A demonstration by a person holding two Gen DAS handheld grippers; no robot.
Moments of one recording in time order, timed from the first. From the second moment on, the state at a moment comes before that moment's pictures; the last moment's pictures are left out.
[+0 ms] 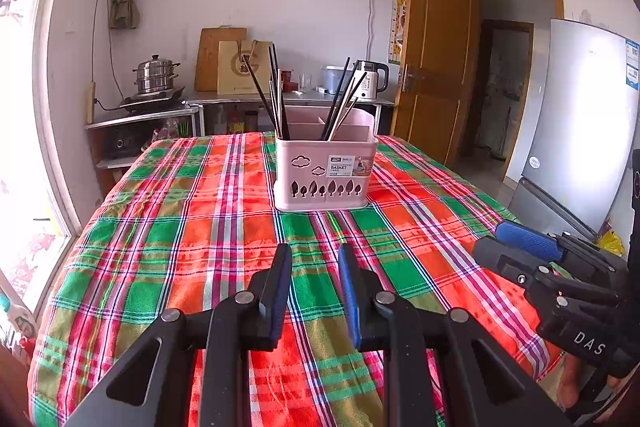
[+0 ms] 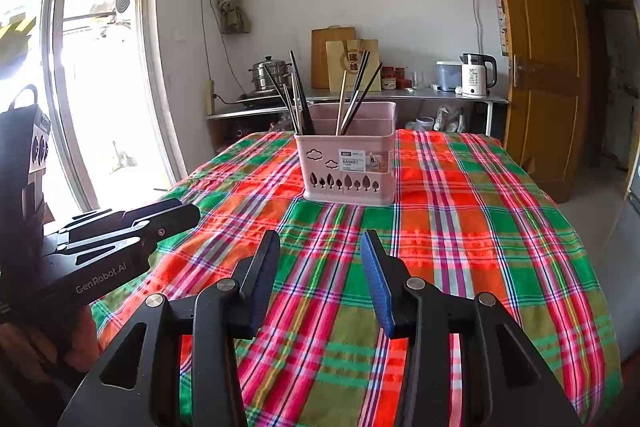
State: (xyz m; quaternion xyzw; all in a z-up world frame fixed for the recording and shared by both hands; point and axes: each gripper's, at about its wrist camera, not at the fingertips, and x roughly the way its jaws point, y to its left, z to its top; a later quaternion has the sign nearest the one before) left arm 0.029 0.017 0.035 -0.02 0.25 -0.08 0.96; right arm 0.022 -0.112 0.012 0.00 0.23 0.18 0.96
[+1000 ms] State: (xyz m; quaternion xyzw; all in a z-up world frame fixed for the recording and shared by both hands) left arm 0.024 0.013 0.029 -0.02 0.23 -0.07 0.97; right arm 0.020 -0.113 0.013 -0.01 0.22 0.17 0.96
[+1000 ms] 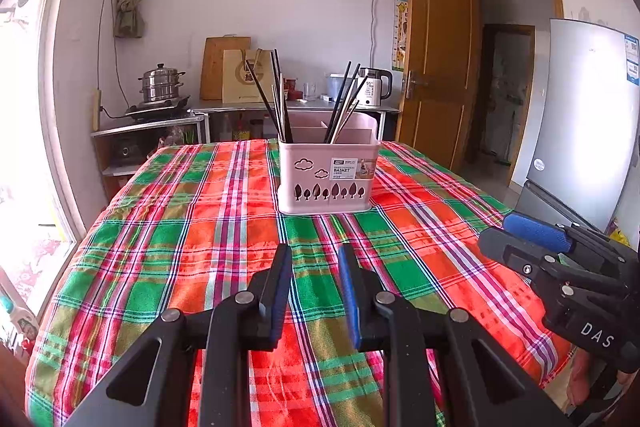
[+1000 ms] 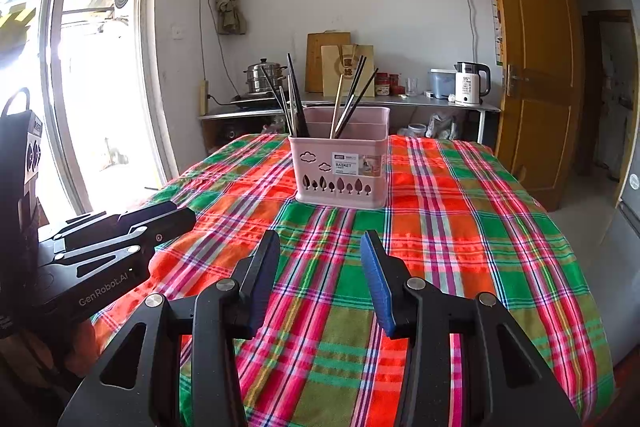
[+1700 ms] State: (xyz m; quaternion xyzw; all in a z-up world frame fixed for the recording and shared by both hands) left arm 0.022 0.014 0.027 -0.02 0.23 -0.06 0.97; right arm 0.019 -0.112 0.011 -0.01 0.22 0.16 0.96
